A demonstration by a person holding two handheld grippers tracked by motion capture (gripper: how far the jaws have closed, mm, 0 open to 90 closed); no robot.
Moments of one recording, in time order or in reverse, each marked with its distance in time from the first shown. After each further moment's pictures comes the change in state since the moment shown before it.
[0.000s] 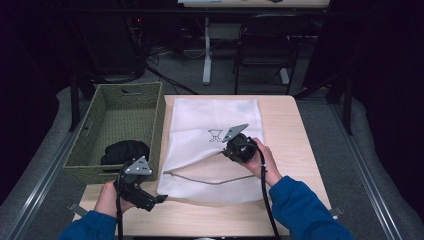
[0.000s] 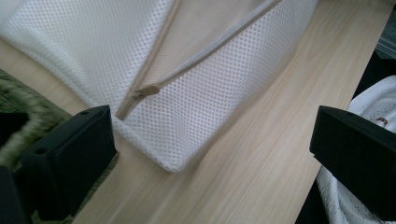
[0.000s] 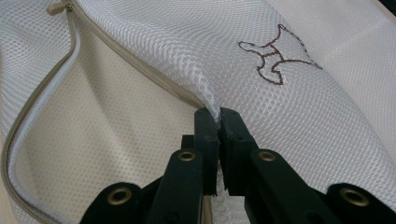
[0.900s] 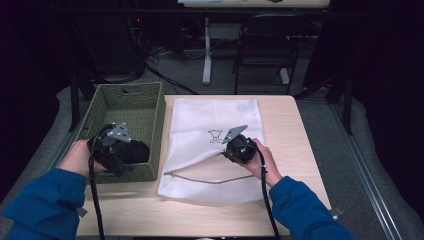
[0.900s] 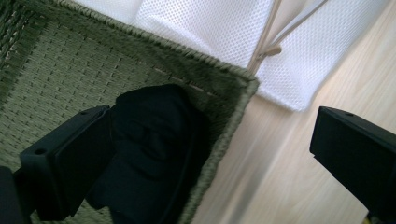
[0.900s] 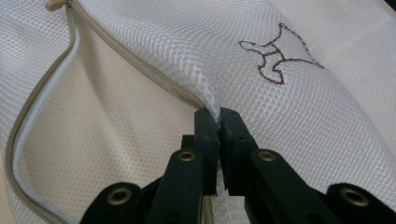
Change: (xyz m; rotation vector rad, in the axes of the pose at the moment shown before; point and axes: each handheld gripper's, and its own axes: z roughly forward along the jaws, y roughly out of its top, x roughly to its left) left arm 0.085 0.039 -0.050 0.264 0.131 0.193; right arm 0.002 -0.002 0.003 0.010 -0.002 -0.008
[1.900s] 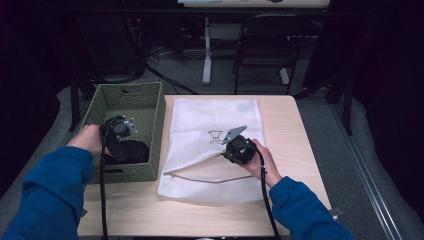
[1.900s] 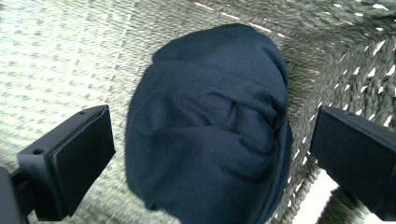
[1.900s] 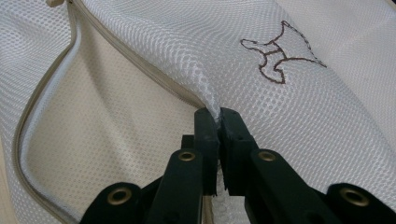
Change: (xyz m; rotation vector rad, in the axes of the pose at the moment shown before) left arm 0.068 -0.005 0.065 0.244 -0.052 0.044; right arm 0.001 -0.001 0.002 0.010 0.003 -0.008
